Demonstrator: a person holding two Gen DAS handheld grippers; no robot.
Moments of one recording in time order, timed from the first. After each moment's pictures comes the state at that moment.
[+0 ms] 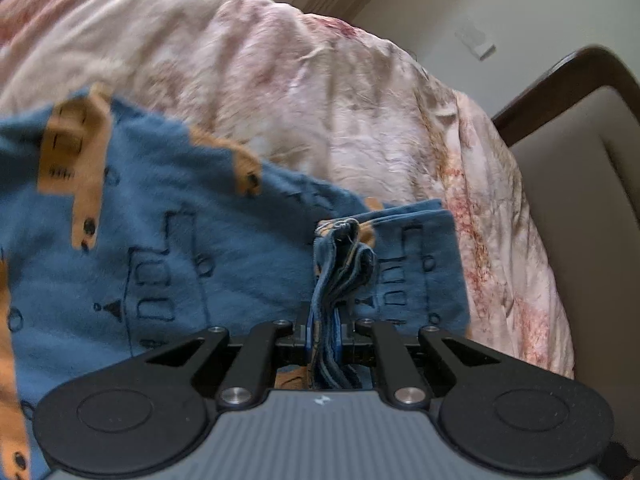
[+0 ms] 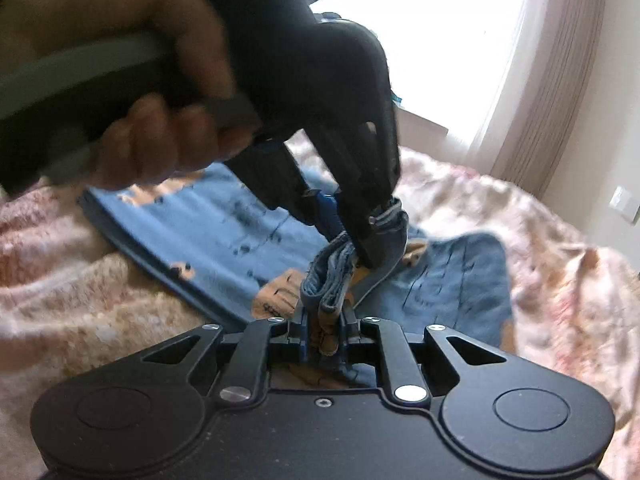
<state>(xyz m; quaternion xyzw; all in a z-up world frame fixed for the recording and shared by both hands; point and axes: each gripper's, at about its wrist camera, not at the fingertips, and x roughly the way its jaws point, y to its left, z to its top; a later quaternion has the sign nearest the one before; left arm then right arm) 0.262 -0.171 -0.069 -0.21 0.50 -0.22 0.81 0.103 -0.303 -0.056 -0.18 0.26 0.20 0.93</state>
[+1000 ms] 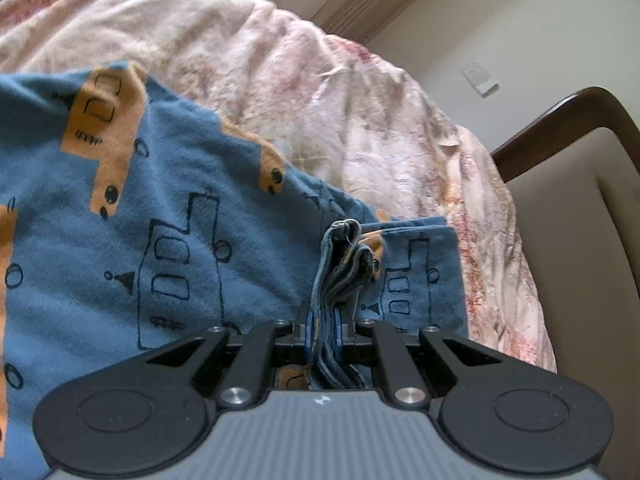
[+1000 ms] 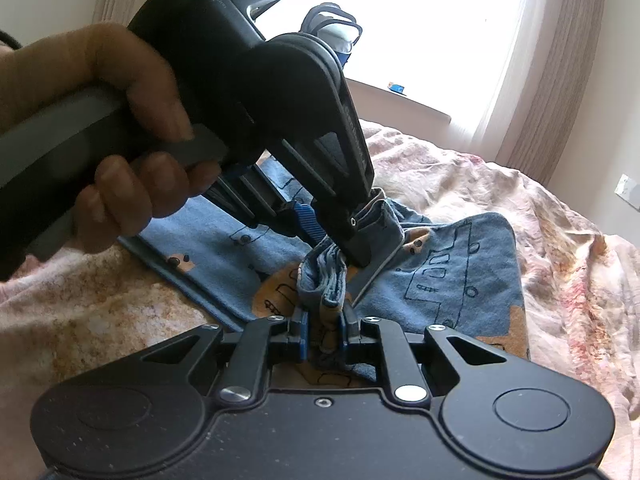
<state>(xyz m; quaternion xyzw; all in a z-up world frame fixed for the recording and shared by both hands) 0.253 -0.160 -0.077 -0.25 0.46 -0.21 0.82 0.101 -0.304 -0.056 -0.18 0.26 0.19 0.93</state>
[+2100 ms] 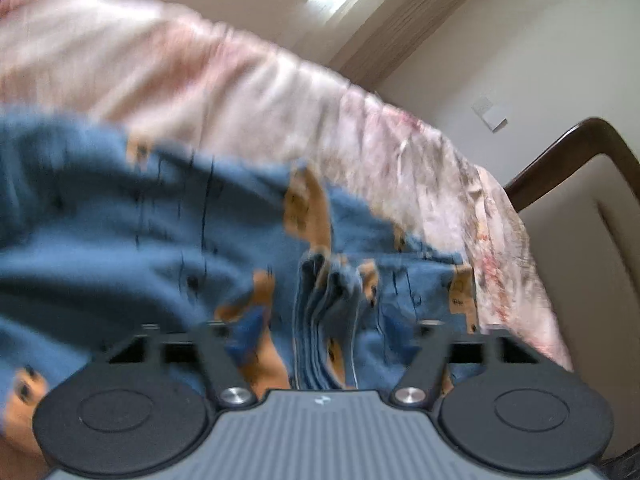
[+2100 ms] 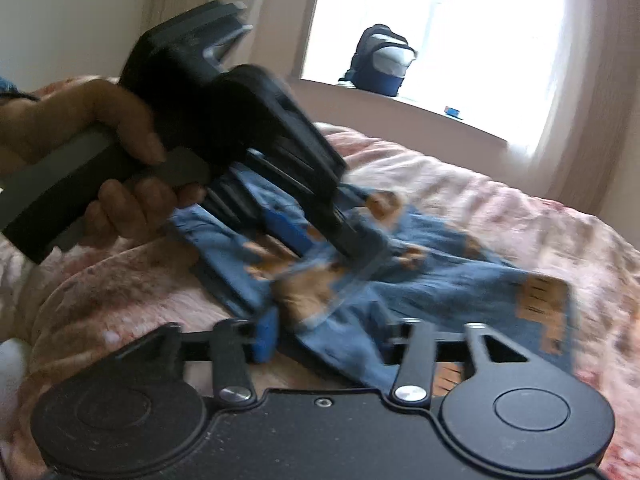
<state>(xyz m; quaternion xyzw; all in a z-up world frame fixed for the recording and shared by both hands) 0.222 -0.025 -0.053 -0.22 0.42 -0.18 0.86 0.089 -0.243 -0.029 -0.16 0.24 0.25 0.92</state>
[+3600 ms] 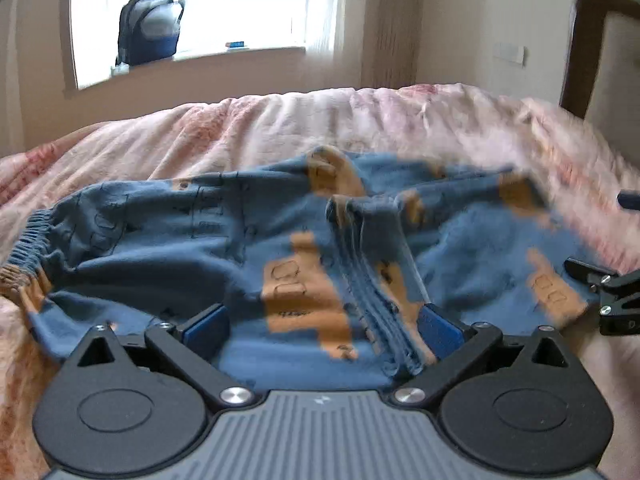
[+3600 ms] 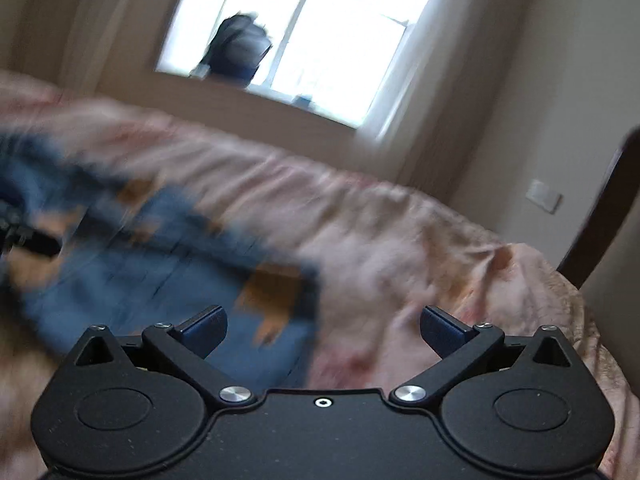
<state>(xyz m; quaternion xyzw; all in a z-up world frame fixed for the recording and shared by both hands) 0.147 -0.084 -0.075 0.04 0.34 -0.06 0.94 0.135 -0.320 -0.046 -0.23 0.26 0.06 0.93</state>
